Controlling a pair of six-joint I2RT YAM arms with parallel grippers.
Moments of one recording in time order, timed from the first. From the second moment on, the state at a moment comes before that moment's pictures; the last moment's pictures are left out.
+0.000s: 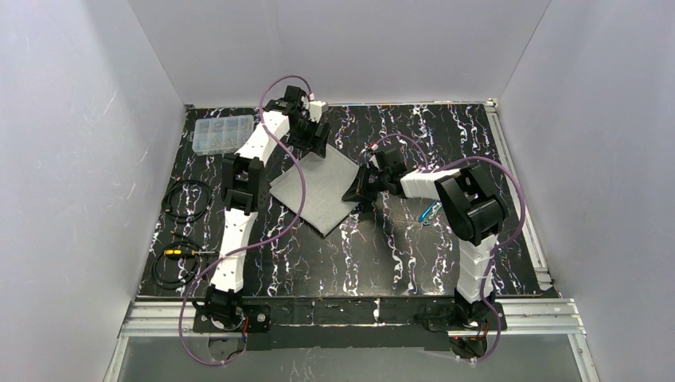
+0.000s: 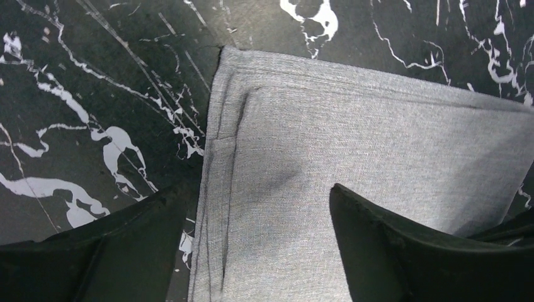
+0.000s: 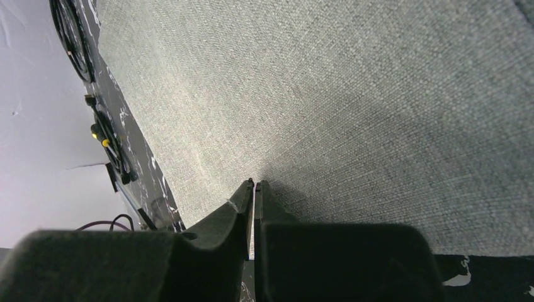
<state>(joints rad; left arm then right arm) -0.29 2.56 2.40 -0.97 0.35 0.17 0.52 1.99 1.11 0.10 -0.52 0.81</state>
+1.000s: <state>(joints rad) -0.32 2.58 2.40 -0.94 0.34 0.14 0.52 2.01 1.10 0.14 -0.55 0.82</state>
